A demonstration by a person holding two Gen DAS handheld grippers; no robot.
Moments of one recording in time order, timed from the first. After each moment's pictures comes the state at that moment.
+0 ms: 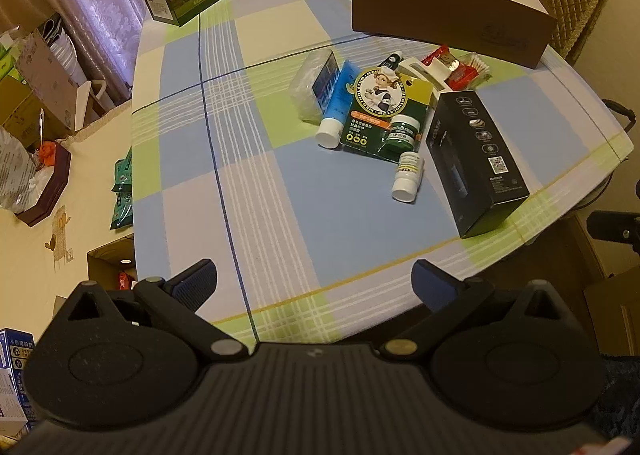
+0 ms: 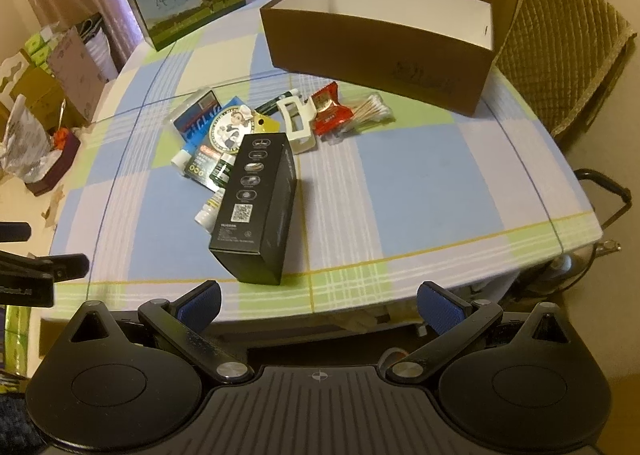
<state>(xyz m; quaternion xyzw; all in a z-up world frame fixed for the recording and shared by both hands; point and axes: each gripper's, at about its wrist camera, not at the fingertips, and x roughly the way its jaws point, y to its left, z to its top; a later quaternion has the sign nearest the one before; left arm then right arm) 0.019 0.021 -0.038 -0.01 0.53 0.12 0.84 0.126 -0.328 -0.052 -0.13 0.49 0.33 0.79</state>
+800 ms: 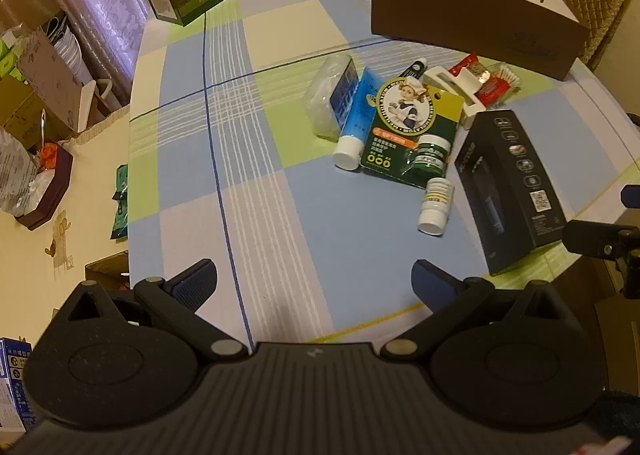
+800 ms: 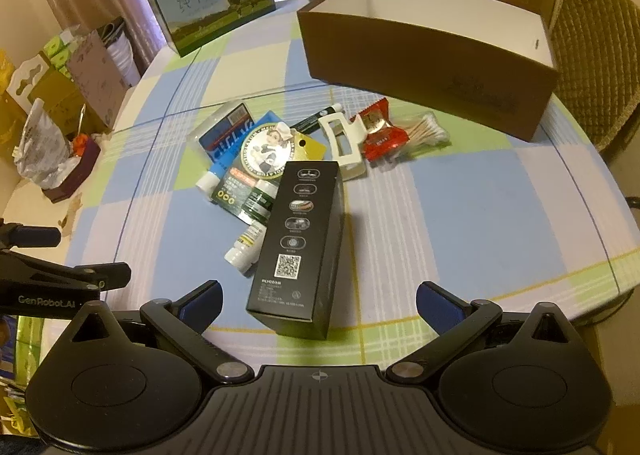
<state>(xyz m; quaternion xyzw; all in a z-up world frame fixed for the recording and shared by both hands) 0.058 0.041 -0.062 -0.02 0.53 0.14 0.84 0.143 -0.276 -0.078 -0.13 0.48 0.36 0.79</state>
